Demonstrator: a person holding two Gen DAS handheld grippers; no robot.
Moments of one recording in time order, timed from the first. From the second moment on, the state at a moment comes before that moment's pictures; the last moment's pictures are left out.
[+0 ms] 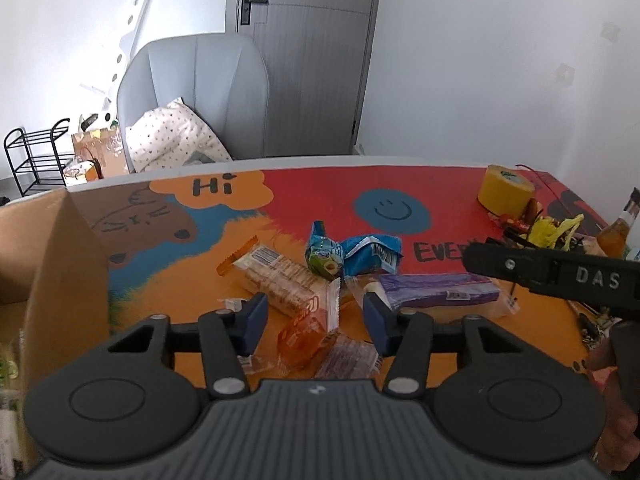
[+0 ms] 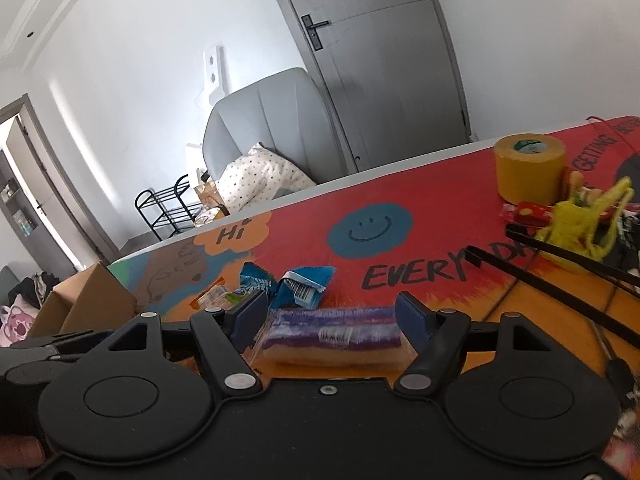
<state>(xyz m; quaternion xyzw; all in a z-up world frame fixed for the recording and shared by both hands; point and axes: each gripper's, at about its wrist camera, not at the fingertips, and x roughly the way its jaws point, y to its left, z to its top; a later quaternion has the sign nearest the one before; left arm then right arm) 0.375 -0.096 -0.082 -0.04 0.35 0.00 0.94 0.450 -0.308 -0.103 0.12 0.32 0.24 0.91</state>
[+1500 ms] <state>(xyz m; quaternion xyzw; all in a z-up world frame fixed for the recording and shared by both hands) 0.325 -0.067 -0.063 -0.07 0.33 0.00 0.94 0.398 -0.269 -0.117 0.03 0.38 0.26 0.89</state>
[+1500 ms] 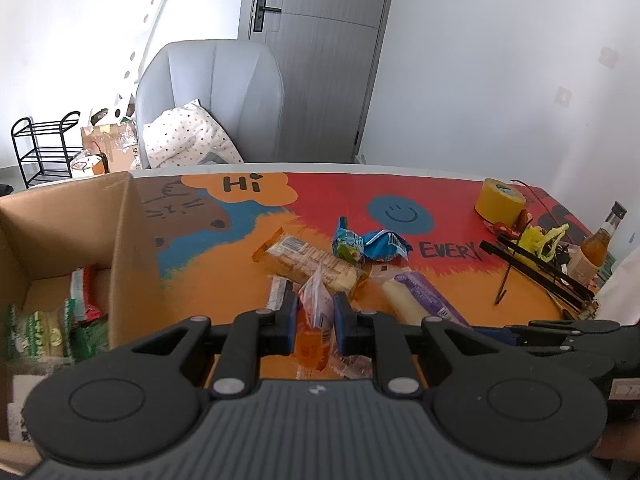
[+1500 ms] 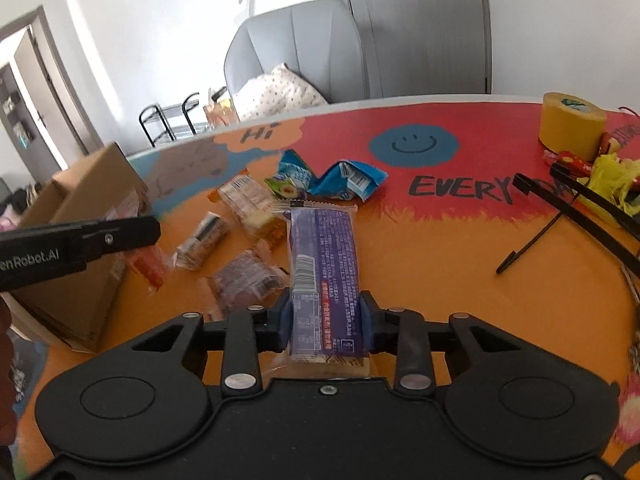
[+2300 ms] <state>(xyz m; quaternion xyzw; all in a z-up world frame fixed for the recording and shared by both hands) 0.269 -0.032 -0.011 -0.07 0.28 0.02 0.96 0.352 -0.231 -0.046 0.04 0.28 0.30 0.91</state>
